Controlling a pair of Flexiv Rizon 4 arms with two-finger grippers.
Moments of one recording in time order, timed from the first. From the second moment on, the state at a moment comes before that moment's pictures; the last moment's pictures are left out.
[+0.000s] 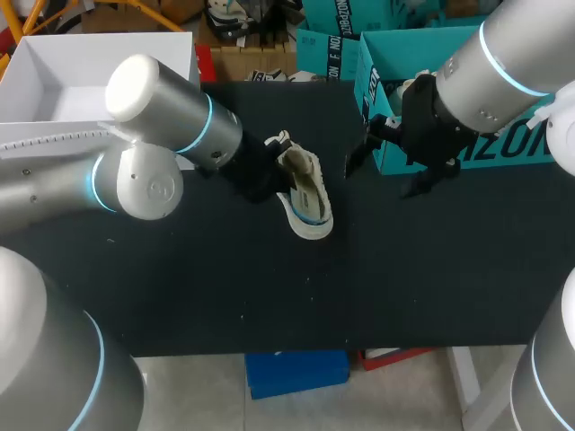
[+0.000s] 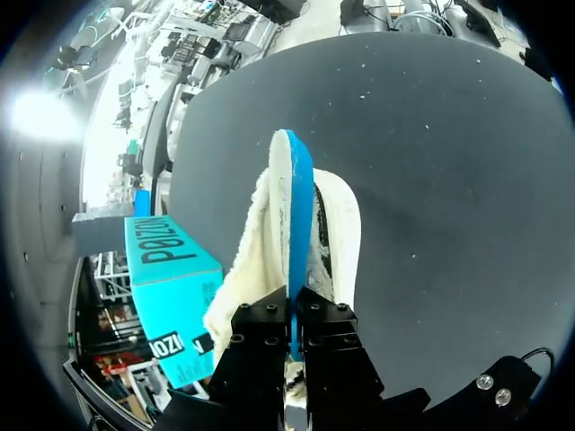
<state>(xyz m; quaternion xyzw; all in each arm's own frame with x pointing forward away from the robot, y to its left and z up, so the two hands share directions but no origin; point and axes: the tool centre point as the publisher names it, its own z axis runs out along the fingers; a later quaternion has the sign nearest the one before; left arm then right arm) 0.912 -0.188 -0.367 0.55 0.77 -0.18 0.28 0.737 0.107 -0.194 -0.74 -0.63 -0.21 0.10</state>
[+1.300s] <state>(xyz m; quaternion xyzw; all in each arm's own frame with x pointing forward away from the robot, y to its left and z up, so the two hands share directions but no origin) 0.911 -0.211 -0.361 0.51 0.77 -0.21 0.31 0.737 0.107 -0.194 -0.74 -0.63 -0.21 0.10</state>
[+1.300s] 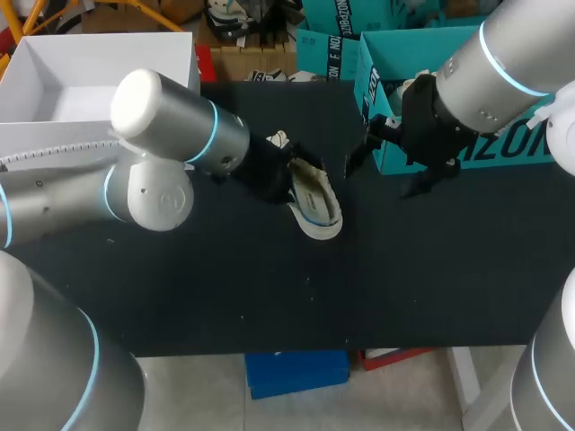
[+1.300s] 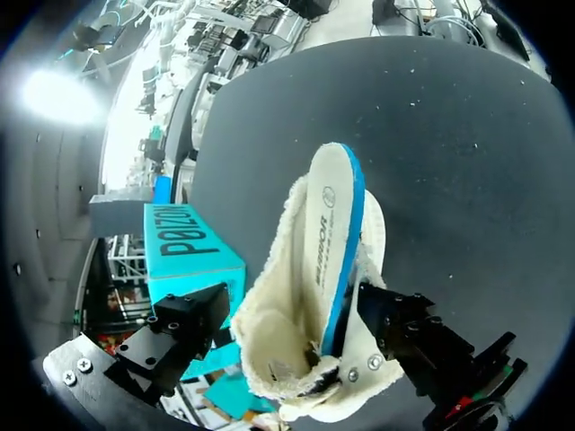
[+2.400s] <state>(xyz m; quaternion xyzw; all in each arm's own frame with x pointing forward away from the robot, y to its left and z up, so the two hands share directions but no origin) 0.874 -0.232 -0.358 0.50 0.78 -0.29 0.25 0.737 0.107 -0.194 -0.74 -0.63 -0.21 0.10</state>
